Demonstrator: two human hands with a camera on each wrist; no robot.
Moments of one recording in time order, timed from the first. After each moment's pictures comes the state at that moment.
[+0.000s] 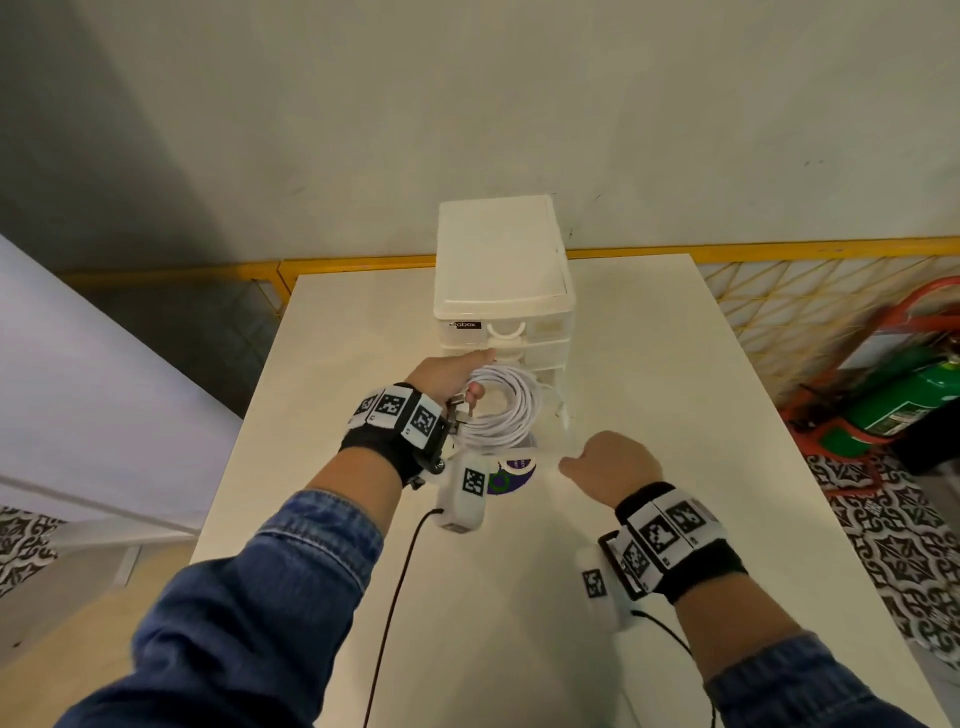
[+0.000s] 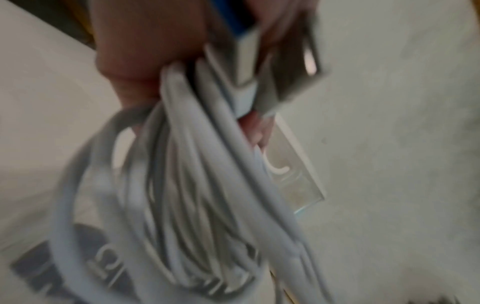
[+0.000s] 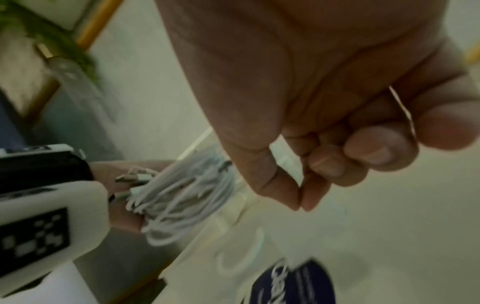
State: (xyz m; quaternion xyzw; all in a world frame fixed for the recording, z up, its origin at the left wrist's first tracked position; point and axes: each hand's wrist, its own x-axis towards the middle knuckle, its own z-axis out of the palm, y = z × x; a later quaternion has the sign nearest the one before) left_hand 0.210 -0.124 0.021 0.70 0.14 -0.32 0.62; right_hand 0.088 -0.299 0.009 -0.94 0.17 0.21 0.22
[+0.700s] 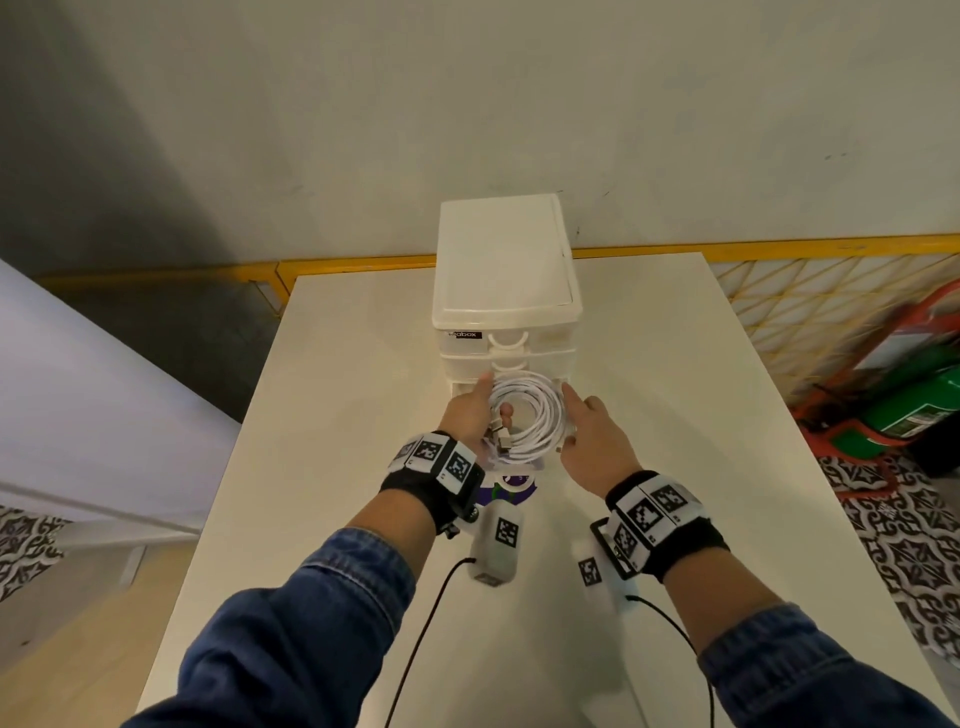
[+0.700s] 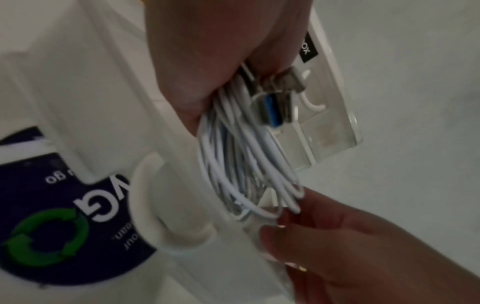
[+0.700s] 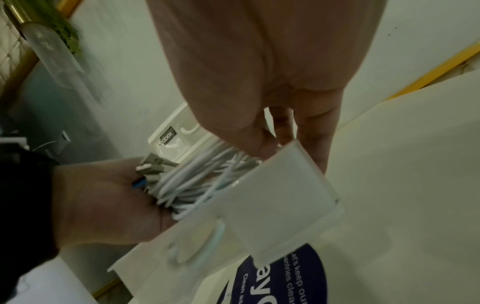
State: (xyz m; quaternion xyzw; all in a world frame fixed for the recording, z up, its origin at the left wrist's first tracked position) left_hand 0.194 -0.155 -0.024 0.61 0.21 -0.22 0.73; right_hand 0.126 -0.294 -0.009 -0.94 0.08 0.08 0.33
